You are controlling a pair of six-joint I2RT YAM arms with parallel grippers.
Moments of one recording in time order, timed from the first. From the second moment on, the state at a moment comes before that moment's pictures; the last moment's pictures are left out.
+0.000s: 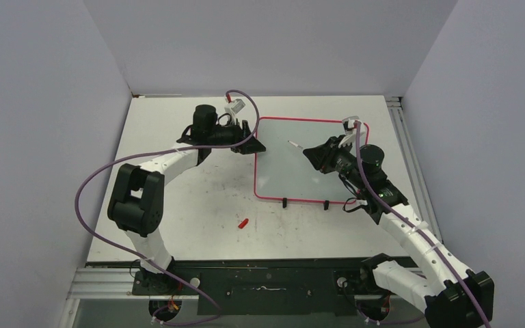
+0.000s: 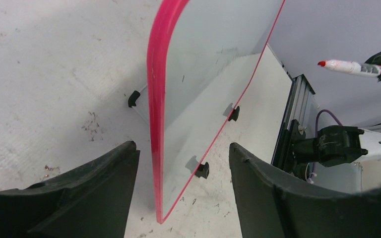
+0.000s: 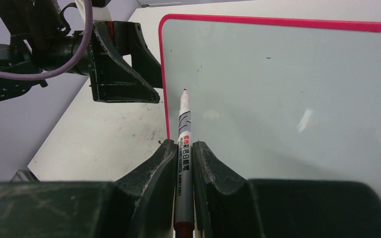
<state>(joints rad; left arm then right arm) -0.35 1.78 1.20 0.14 0.84 -0.40 0.38 0.94 0.73 0.05 -0.27 0.43</state>
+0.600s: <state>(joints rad) -0.31 1.80 1.20 0.23 0.90 -0.44 0.50 1.18 0.80 0.22 -0.22 0.39</state>
